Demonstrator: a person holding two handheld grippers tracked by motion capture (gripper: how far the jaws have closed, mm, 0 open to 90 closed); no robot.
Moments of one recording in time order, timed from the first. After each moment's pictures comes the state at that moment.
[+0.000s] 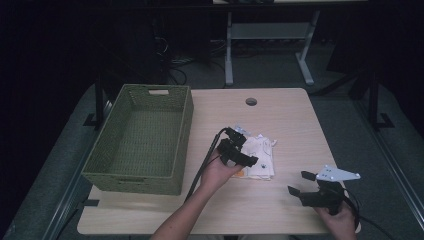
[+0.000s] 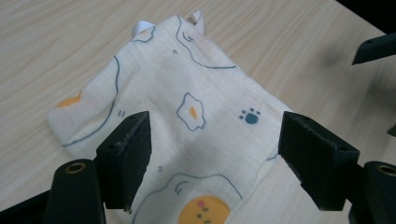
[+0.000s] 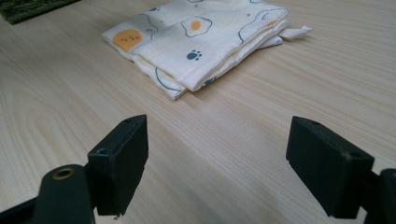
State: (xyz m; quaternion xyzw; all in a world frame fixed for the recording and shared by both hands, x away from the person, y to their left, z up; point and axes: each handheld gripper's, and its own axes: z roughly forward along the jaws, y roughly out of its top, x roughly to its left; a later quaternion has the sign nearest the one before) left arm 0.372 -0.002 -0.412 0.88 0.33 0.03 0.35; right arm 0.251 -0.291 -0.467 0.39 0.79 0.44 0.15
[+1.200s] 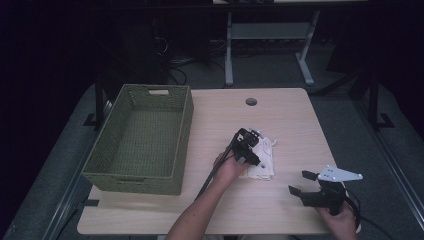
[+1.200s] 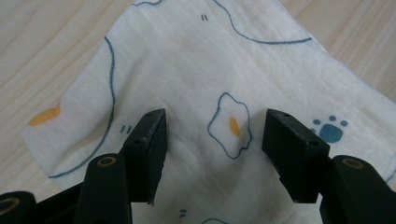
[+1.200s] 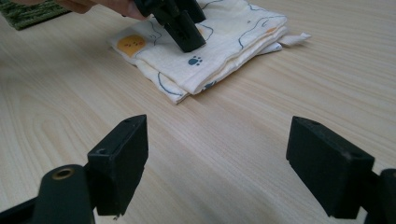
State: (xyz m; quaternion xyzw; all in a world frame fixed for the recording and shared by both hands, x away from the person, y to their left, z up) left arm 0.394 -0.047 -0.449 0.91 0.34 0.09 0.23; right arm 0.249 -0.293 -0.464 0.39 0.79 0.45 0.16
